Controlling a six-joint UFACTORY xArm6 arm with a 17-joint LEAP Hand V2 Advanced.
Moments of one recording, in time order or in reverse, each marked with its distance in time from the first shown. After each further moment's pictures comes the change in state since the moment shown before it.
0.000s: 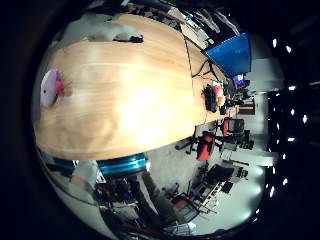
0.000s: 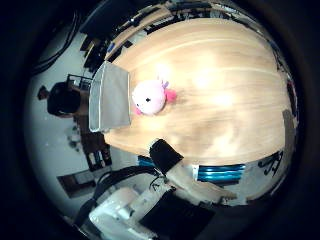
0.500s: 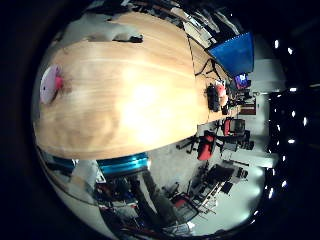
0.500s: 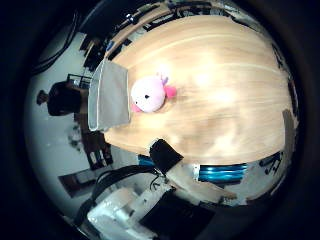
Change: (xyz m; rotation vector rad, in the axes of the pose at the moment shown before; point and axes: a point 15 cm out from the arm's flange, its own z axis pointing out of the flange) arm -0.003 0.000 0.010 -0.017 -0.013 -0.002
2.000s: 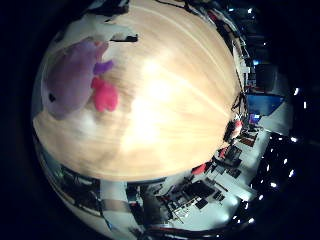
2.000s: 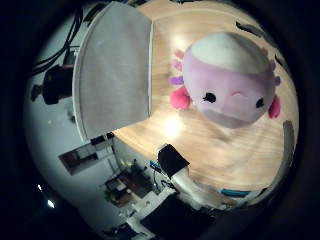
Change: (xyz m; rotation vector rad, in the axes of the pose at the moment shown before) arm -0.207 -0.059 0.115 -0.252 -0.080 -0.288
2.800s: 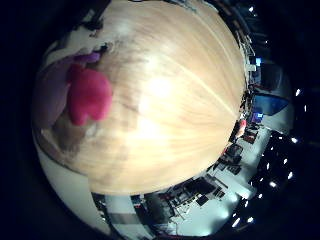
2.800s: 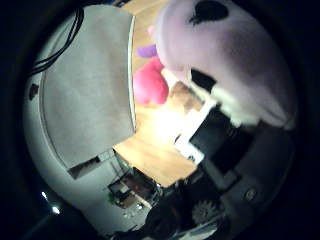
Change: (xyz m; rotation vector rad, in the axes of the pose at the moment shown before) arm 0.020 -0.037 0.030 0.036 -0.008 0.064
